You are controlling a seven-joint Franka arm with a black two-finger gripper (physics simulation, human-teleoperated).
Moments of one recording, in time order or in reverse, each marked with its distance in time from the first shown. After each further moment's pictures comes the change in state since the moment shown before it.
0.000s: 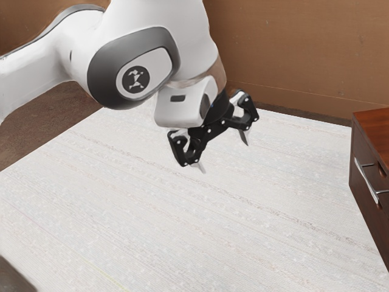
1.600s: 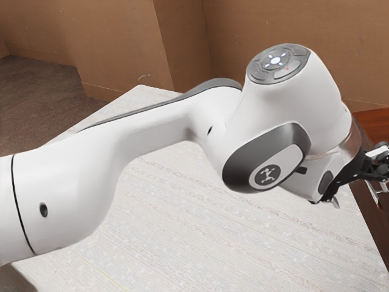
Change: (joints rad) arm -0.201 0.288 0.006 0.077 0.036 0.451 0.214
